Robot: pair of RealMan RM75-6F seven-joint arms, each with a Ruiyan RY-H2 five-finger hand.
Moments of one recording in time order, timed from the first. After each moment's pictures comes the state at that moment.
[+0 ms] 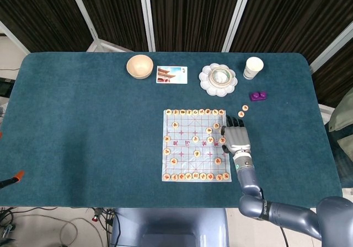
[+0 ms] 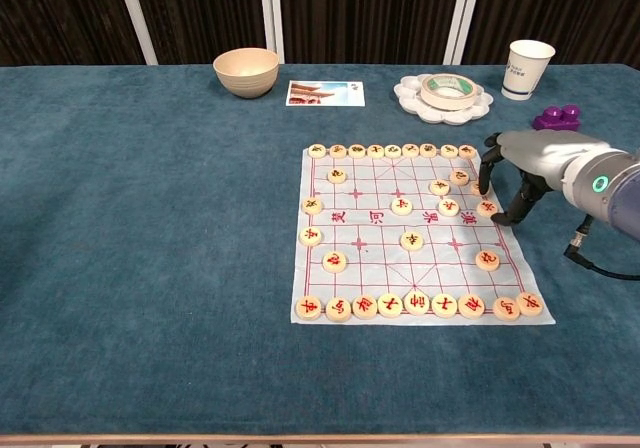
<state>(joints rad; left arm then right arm) -0.03 -1.10 -0.12 -1.78 1.29 1.53 0.19 0.77 -1.67 0.21 -1.38 -0.61 1.07 -0.68</state>
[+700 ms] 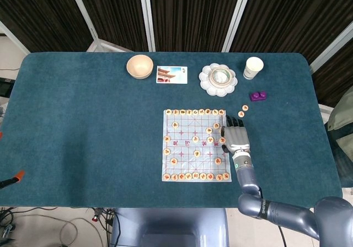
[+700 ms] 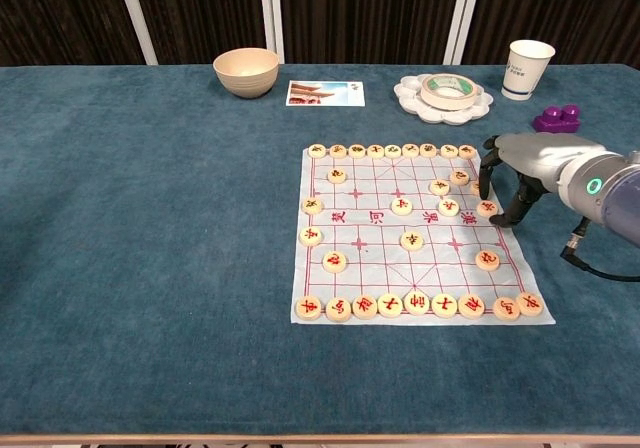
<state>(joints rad) -0.03 -1.10 -0.12 -1.78 1.29 1.53 0.19 0.77 -1.69 0.21 -1.35 -0.60 1.06 -0.69</state>
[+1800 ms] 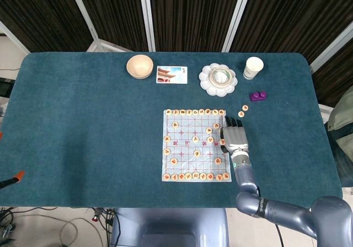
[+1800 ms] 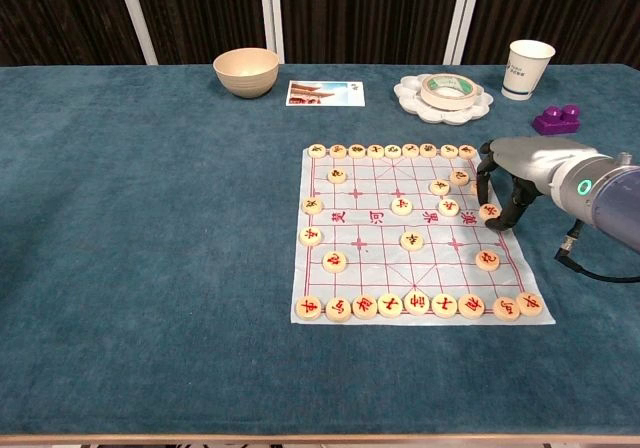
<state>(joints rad) -0.03 -1.10 -0.11 -1.78 1.29 1.54 0.20 0.78 -1.71 0.23 -1.33 -0.57 1.04 -0.71</state>
